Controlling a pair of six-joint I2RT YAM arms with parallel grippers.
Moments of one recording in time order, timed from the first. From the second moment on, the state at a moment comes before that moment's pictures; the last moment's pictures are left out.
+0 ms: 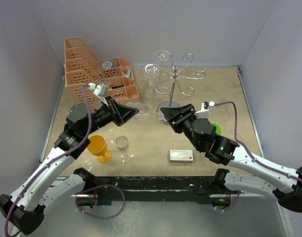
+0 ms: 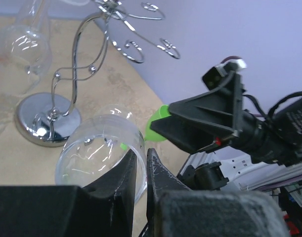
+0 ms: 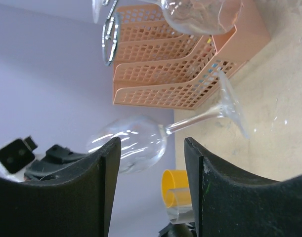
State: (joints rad) left arm -0.54 0.82 0.85 -0.04 0.37 -0.65; right arm 1.02 0.87 0.79 -0.07 0.58 1.32
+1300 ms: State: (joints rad) left arm -0.54 0.74 0.75 0.21 0.47 -0.67; right arm 1.02 1.09 0.97 -0.24 0.52 1.91
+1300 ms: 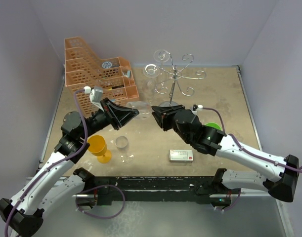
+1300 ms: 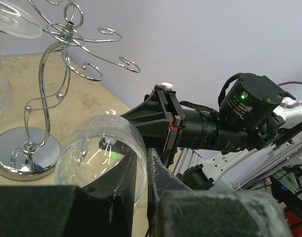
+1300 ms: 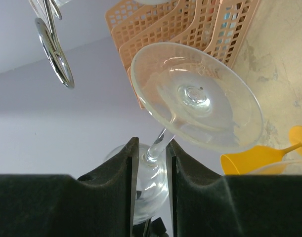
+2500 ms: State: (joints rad) left arm -0.55 0.72 0.69 0.09 0.47 -0.62; right arm 1.01 0.80 0.63 -0.08 0.67 1.40
